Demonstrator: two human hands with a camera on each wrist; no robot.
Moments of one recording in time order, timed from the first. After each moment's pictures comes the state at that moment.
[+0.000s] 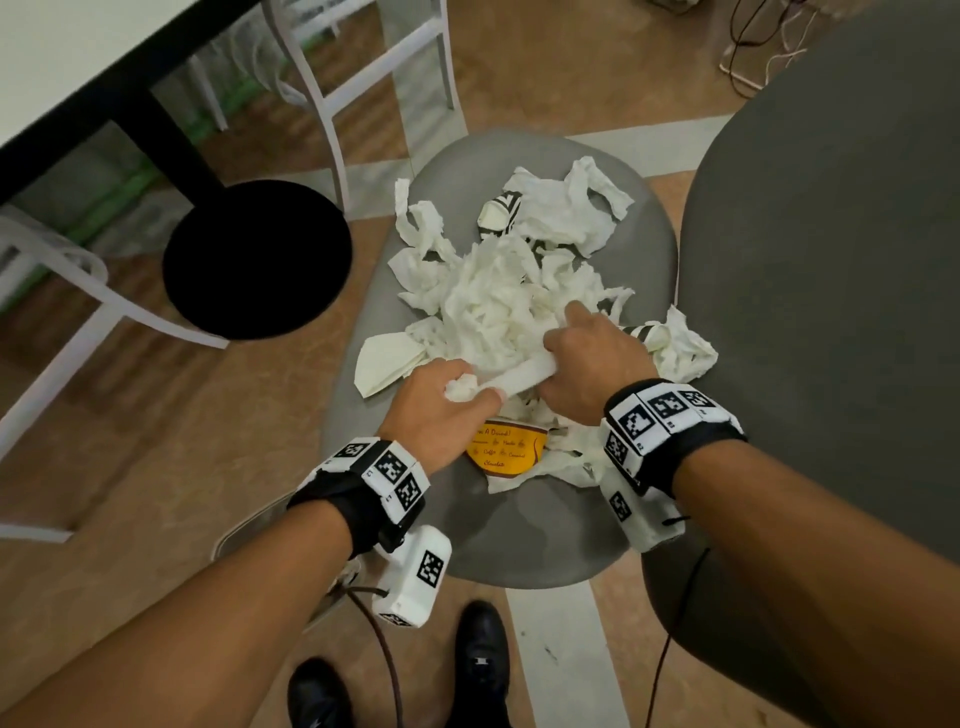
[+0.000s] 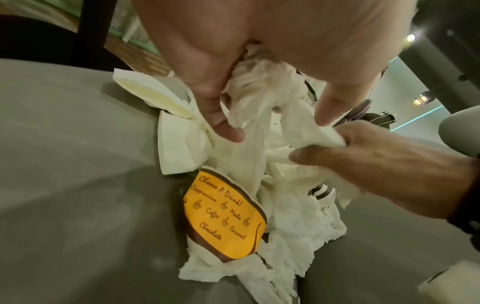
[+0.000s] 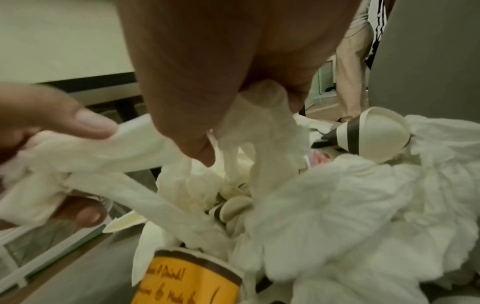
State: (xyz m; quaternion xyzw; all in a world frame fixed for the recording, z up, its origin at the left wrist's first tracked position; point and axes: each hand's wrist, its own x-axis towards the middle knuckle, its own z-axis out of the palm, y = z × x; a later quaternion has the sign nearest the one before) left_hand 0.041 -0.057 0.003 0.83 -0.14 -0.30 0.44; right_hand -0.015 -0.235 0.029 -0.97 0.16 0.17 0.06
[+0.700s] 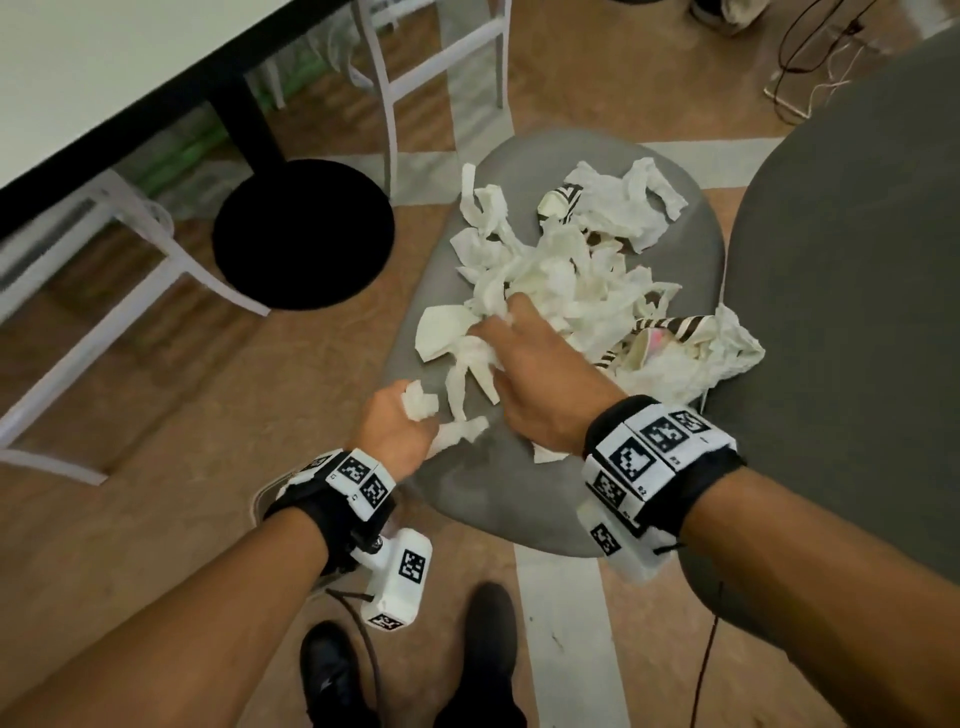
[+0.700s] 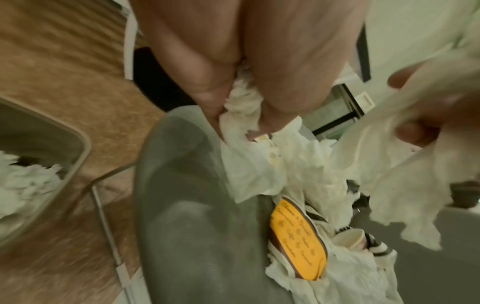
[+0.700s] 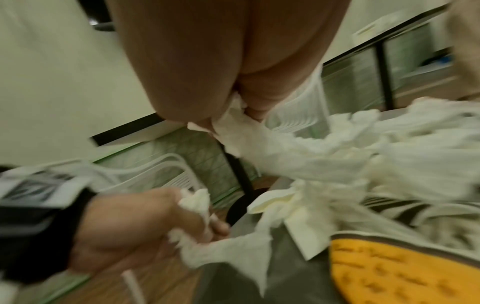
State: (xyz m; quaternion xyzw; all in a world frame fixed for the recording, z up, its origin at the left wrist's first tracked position) left_hand 0.037 0.049 -0.032 0.84 0.00 -0.28 0.46; right_hand -0.009 -0.118 0.068 -0.96 0.00 0.12 0.24
